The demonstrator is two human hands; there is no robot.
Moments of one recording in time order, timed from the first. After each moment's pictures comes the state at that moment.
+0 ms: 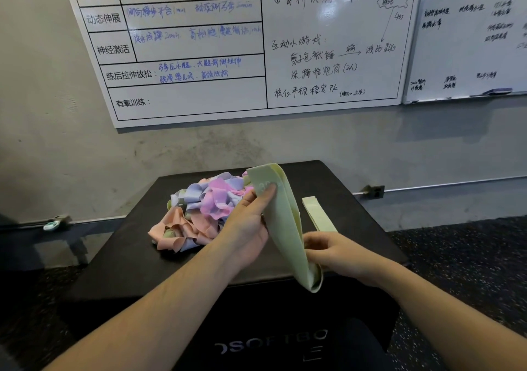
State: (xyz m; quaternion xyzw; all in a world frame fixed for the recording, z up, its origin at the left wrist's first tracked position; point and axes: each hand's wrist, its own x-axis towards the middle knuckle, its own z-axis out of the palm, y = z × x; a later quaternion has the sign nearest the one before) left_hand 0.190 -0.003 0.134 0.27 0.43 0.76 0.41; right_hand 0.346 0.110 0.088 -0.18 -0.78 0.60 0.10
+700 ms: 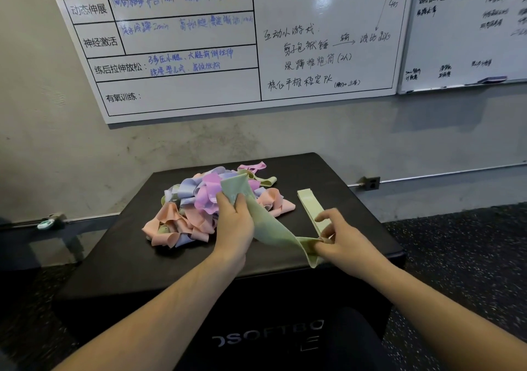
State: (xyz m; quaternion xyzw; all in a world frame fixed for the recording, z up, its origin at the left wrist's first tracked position) left_hand 0.181 0.006 0.102 0.25 0.65 0.71 0.12; right_hand 0.361 0.125 0.072 -0.31 -0.85 0.37 0.21
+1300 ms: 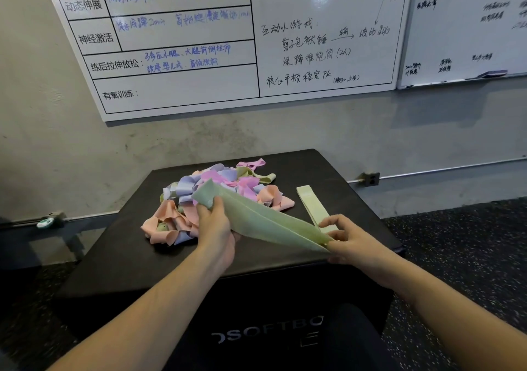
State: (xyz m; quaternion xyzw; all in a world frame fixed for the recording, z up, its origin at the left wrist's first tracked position) left_hand 0.162 0.000 0.098 0.09 0.52 0.82 0.25; right_hand 0.377 0.134 0.060 -0.28 -0.70 0.63 0.18
